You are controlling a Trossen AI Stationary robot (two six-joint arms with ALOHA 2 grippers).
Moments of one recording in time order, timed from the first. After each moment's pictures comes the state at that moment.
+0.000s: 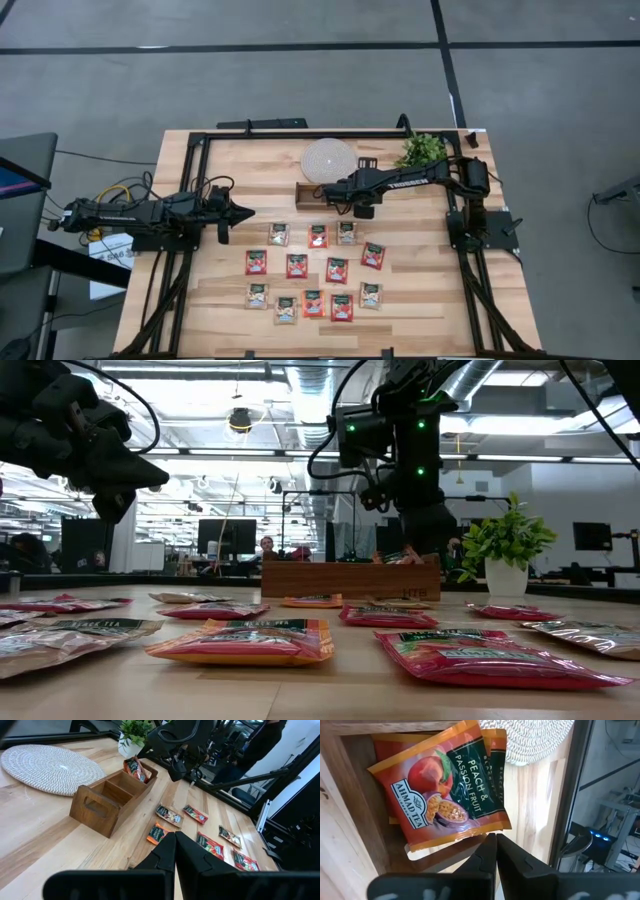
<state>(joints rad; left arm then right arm) 0.00 0.17 0.03 -0.01 -0.12 -0.51 -0.09 1.95 1.41 -1.12 0.60 0.00</state>
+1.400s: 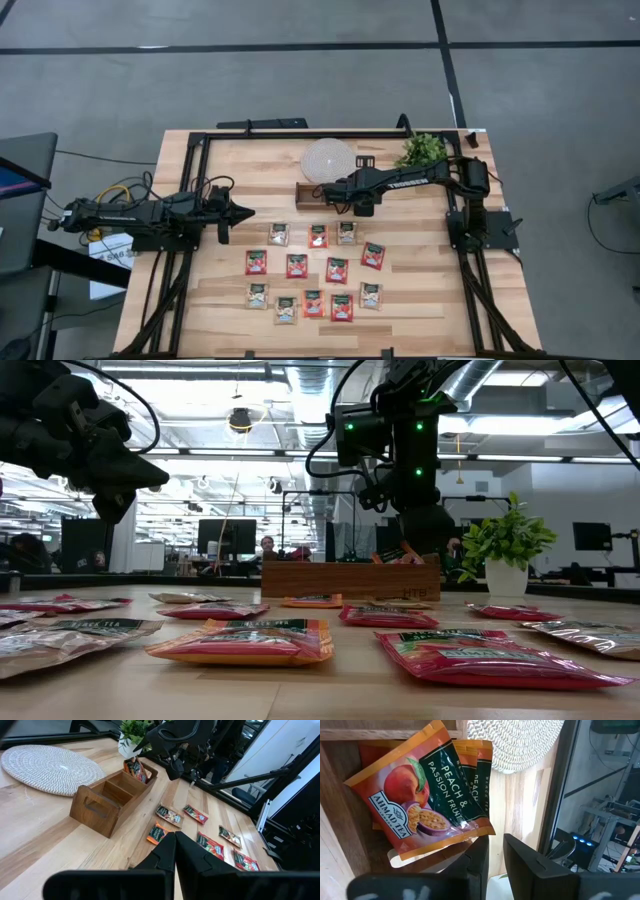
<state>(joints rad) 0.00 0.17 0.03 -0.01 -0.12 -0.50 -0.10 1.95 1.41 -1.09 0.65 -0.06</state>
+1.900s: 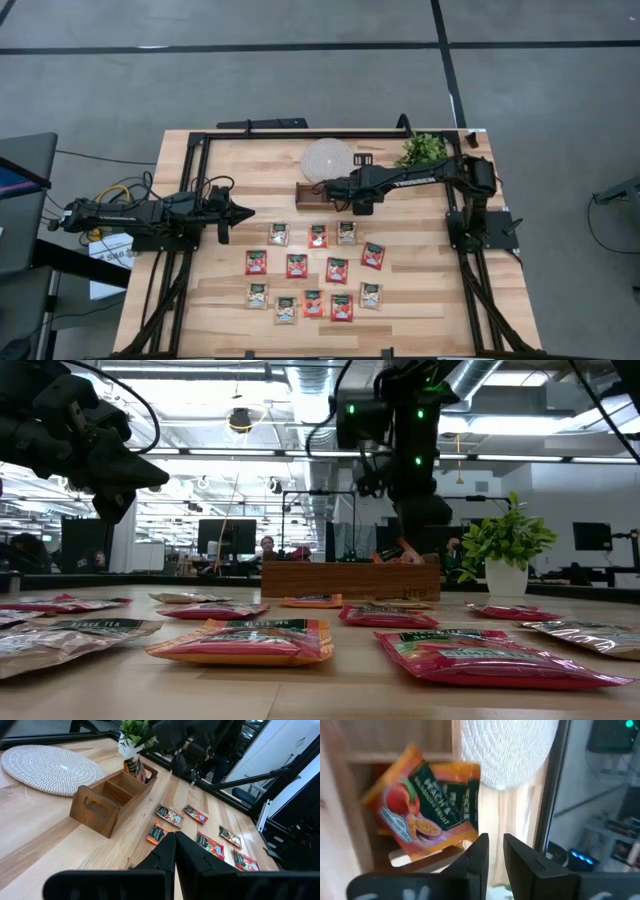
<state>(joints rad) 0.00 0.17 0.03 -0.01 -0.12 -0.50 -0.09 1.89 1.41 -1.03 0.63 -0.16</state>
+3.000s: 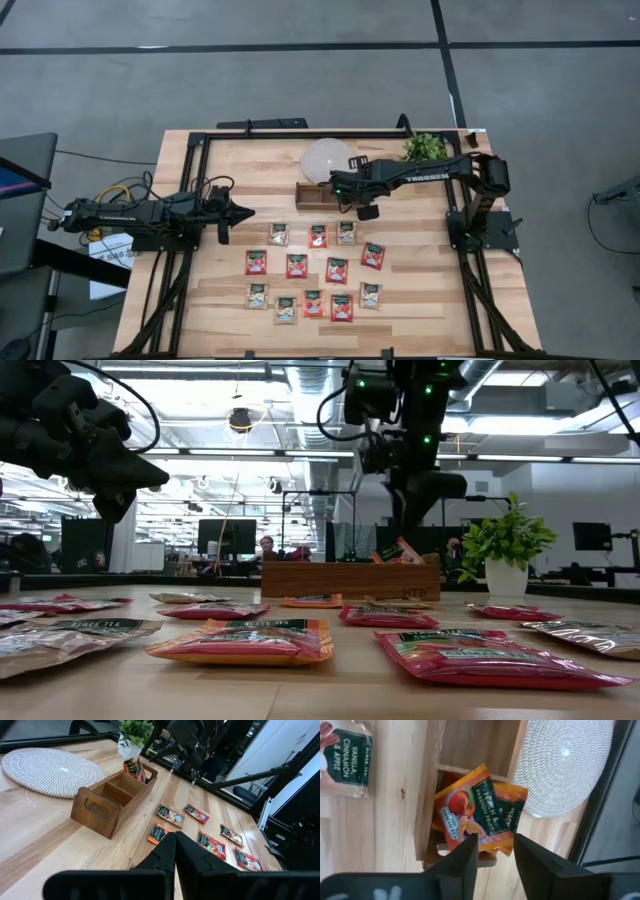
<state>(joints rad) 0.00 0.17 0.03 -0.01 -0.12 -0.48 -0.12 1.80 1.37 -0.96 0.37 -0.40</state>
